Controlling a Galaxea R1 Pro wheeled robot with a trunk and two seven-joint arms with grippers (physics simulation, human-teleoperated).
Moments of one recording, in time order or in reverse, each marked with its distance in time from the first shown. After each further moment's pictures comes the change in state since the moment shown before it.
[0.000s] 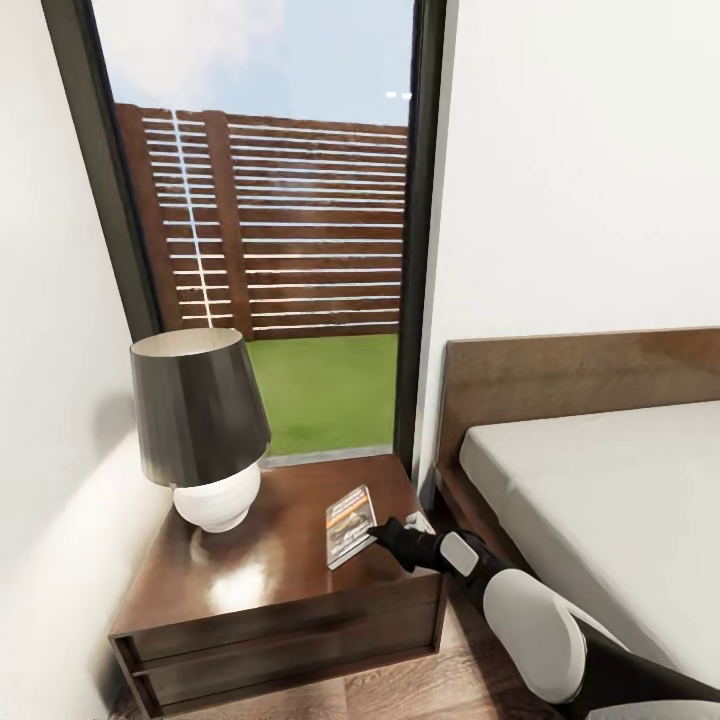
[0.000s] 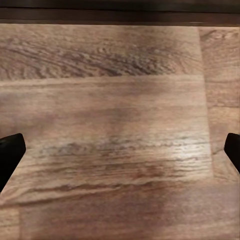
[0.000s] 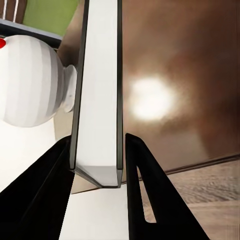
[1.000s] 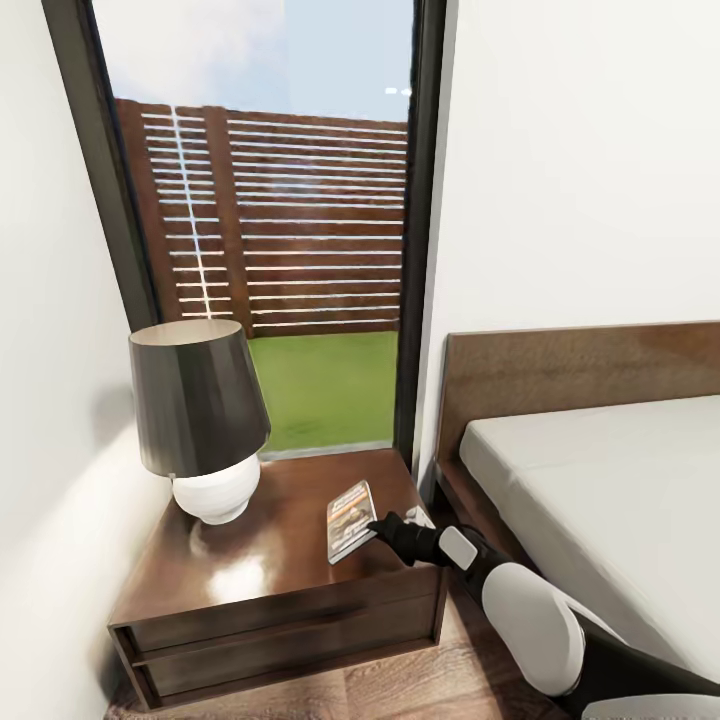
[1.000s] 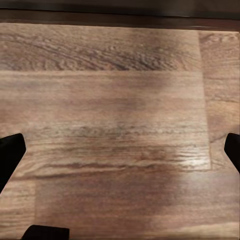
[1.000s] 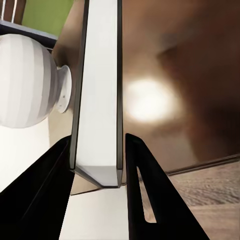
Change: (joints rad) left arm 0.286 -0.003 -0.001 -0.515 0.004 0.152 0.118; right arm -0.017 0.003 0.000 0.000 -0.001 0.000 -0.013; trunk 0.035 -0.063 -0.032
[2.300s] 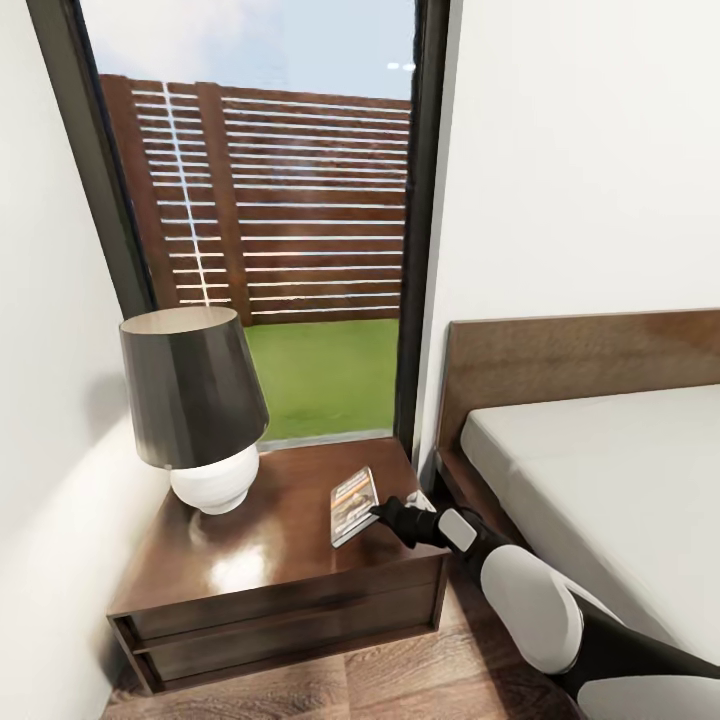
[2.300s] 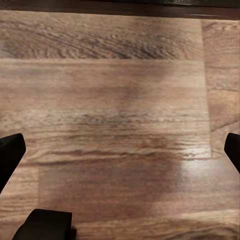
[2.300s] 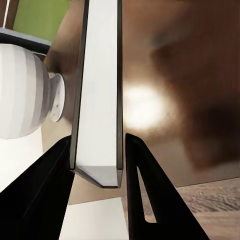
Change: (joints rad) left arm 0.048 0.000 -0.001 -0.084 -0.002 0.021 0.009; right arm -0.051 -0.001 0.000 0.000 0.000 0.000 -0.034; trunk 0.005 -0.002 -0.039
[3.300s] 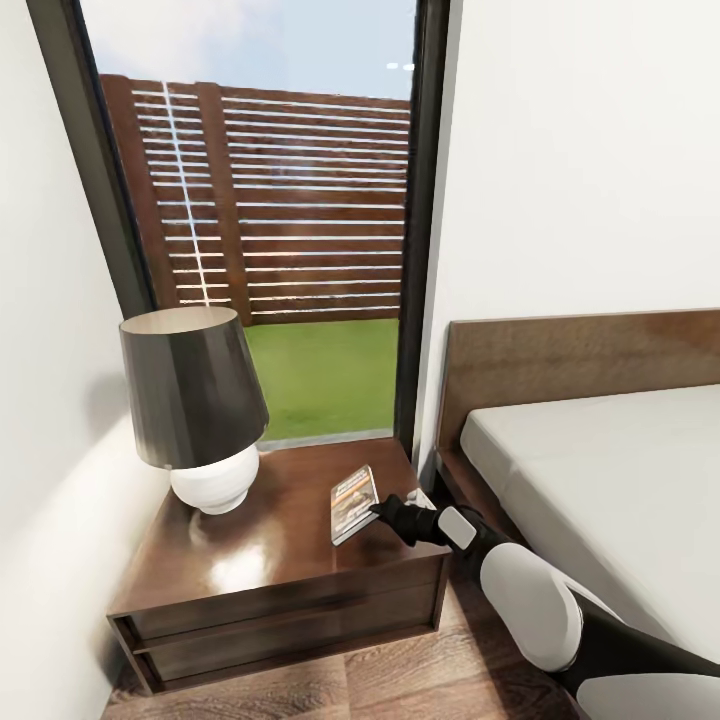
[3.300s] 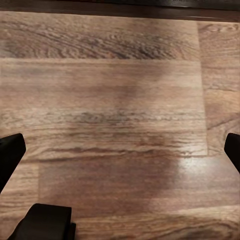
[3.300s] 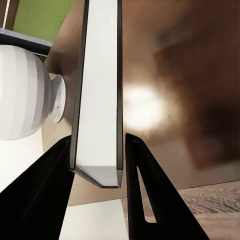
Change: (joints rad) left arm 0.043 0.000 0.000 -0.056 0.000 0.001 0.000; right arm -0.006 0.001 0.000 0.000 0.000 0.000 -0.004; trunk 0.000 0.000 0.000
